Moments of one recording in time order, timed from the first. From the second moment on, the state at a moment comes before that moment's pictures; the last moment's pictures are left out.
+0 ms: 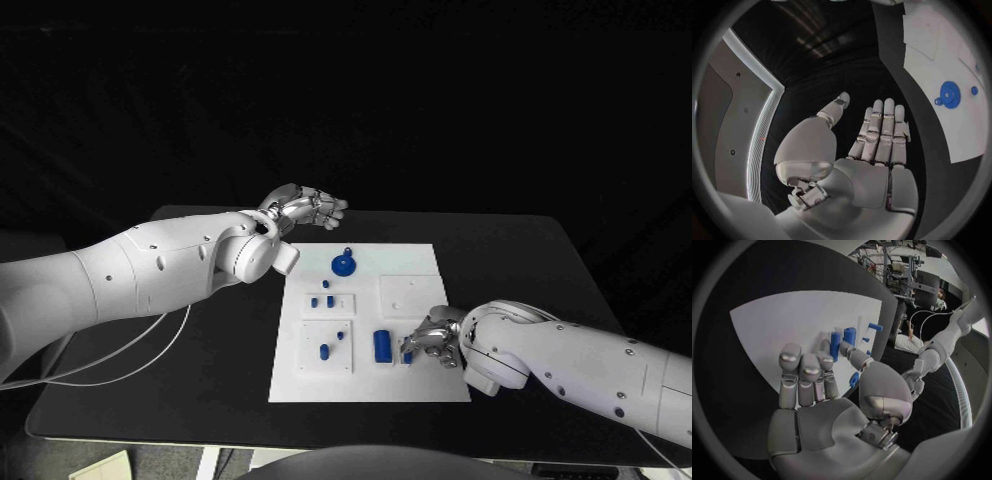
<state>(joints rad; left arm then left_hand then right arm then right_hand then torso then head) 1.19 -0.74 -0.10 1.24 -0.23 -0.25 0.24 1.00 -0.06 0.44 -0.24 0.05 0.74 0.20 0.36 0.45 1.11 0.16 0.10 0.09 0.84 0.14 0.56 0.34 0.04 0.66 0.04 0.38 1.31 1.05 -0.60 -0.18 1.38 -0.93 -0.09 -0.52 0.78 -0.07 0.73 -0.21 0.14 1.06 0.08 0.27 0.61 1.21 -0.03 1.09 1.13 1.31 -0.13 1.24 1.01 0.21 1.29 -0.05 0.99 1.31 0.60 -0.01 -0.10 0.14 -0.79</state>
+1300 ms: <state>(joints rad) 1.19 -0.74 -0.10 1.24 -0.23 -0.25 0.24 1.00 -0.06 0.44 -0.24 0.05 0.74 0.20 0.36 0.45 1.11 0.16 0.10 0.09 0.84 0.14 0.56 0.35 0.04 0.66 0.04 0.38 1.31 1.05 -0.58 -0.19 1.36 -0.99 -0.07 -0.51 0.75 -0.09 0.69 -0.22 0.11 1.06 0.08 0.27 0.62 1.21 -0.03 1.09 1.13 1.31 -0.13 1.24 1.01 0.21 1.29 -0.05 0.99 1.31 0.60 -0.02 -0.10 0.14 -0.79</state>
